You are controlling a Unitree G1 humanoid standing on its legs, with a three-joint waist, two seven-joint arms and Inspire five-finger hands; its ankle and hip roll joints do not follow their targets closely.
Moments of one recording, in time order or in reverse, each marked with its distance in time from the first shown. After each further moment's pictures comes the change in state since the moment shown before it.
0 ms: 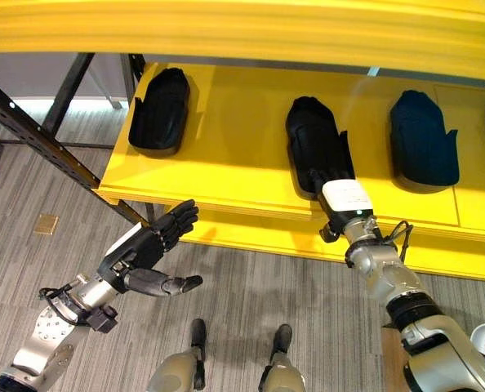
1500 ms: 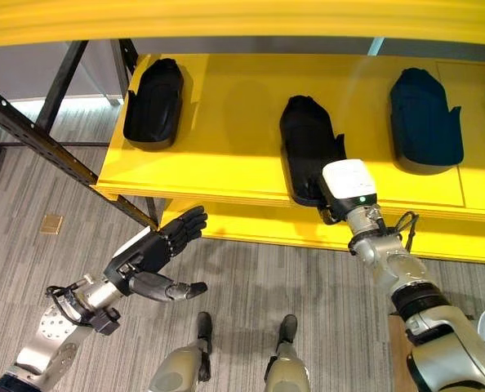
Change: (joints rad) left arm 0.000 -0.013 -0.006 -0.005 -0.003 0.027 -0.065; right arm -0.032 -0.028 0.006 -0.009 -0.096 -0.093 -0.112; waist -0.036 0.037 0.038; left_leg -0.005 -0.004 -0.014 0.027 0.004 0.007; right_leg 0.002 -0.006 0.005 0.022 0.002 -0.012
